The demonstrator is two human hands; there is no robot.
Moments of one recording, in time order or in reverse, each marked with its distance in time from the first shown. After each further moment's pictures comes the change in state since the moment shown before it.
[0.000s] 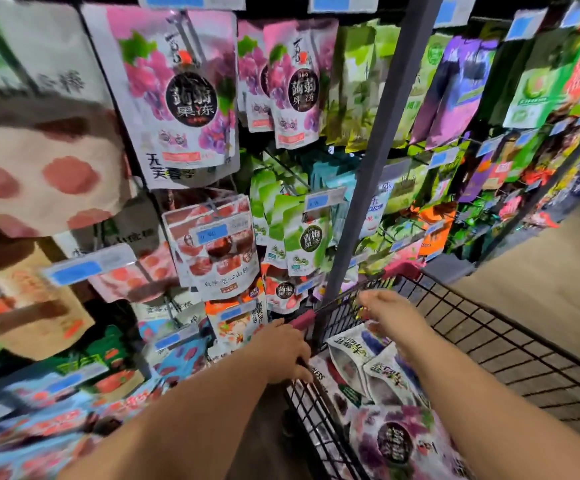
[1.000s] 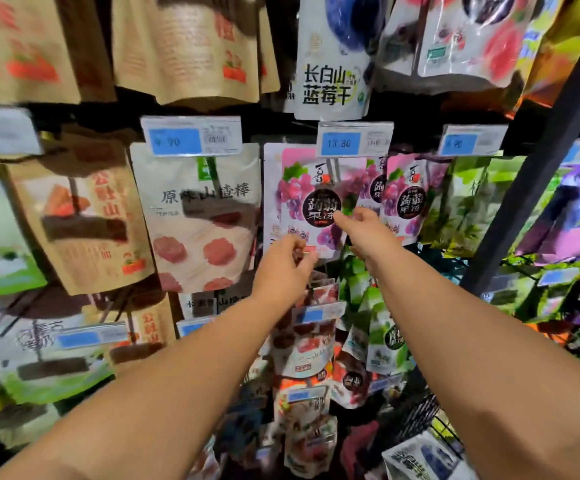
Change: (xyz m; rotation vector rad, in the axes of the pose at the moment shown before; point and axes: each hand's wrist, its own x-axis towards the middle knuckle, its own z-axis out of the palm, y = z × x) left_hand -0.113 -0.121 -0.181 -0.748 1.218 -0.586; right_hand 0.027 -0.285 0.143 0.023 -0.145 -0.532
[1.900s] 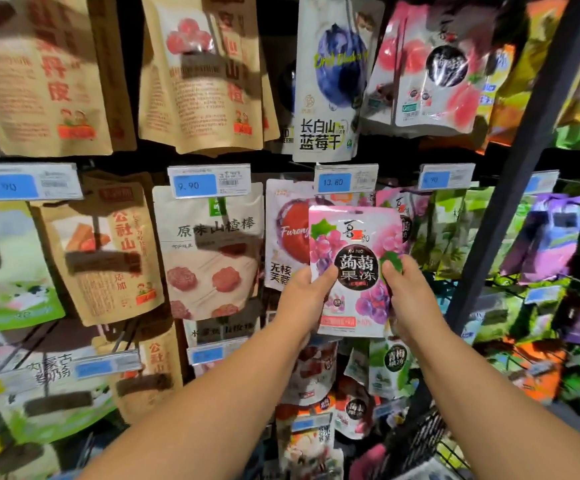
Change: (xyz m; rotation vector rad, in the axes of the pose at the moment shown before) left_hand -0.027 0.041 -0.014 -0.601 -0.182 -0.250; right_hand -0.068 0.034 -0.033 0.232 0.111 -0.172
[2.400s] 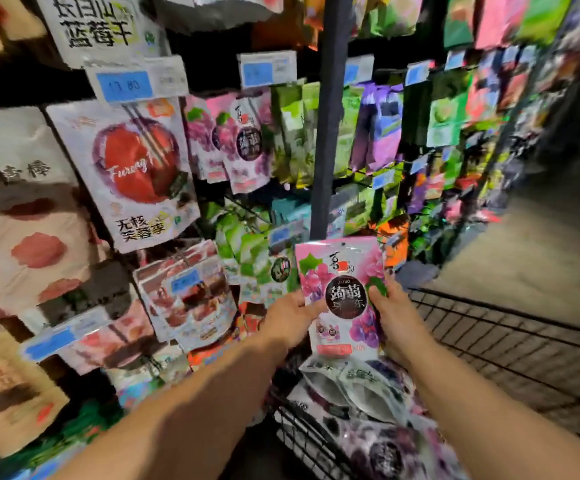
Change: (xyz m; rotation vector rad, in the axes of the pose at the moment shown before) left_hand -0.080 -0.093 0.133 0.427 -0.561 -0.163; right_hand -0.136 0.115 -0.166 -0.155 0.311 0.289
